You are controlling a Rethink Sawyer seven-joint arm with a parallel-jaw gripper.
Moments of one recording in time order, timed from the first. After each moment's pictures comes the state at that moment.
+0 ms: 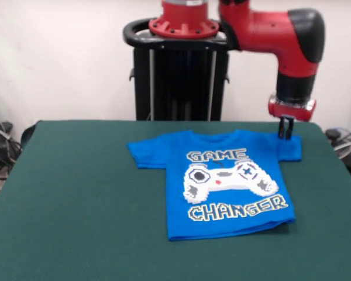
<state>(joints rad) 0.05 -0.50 0.21 2.34 0.47 -0.23 1.88</state>
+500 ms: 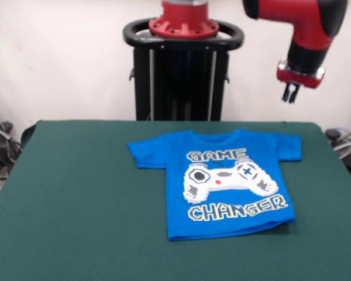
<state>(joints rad) 0.29 -0.67 -0.02 2.29 0.50 0.26 1.88</state>
